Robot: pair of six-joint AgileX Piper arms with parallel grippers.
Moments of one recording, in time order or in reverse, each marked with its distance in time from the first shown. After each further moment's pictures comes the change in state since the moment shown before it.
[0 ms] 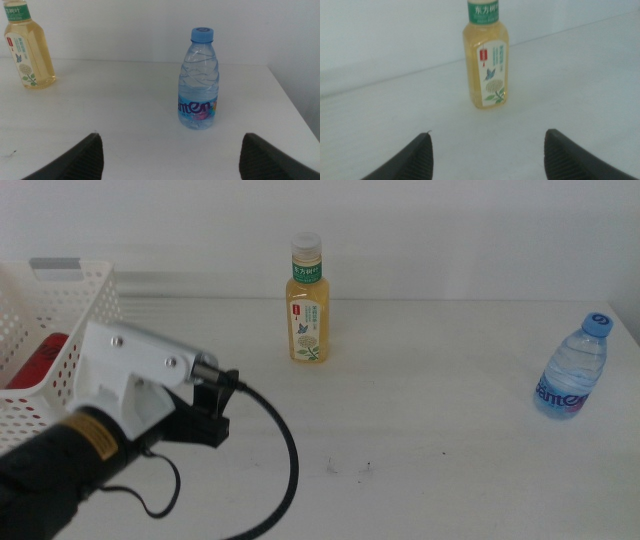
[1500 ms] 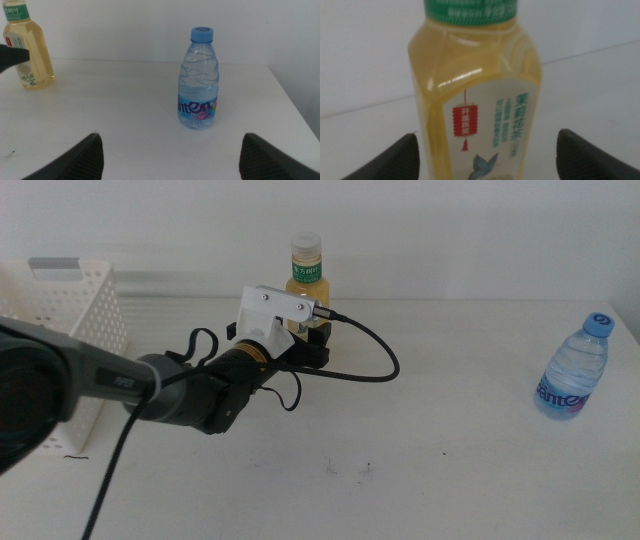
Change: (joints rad) left arm -0.010 0.886 -0.663 0.027 -0.279 -0.090; right arm -0.002 0.000 0.000 0.000 0.000 0.000
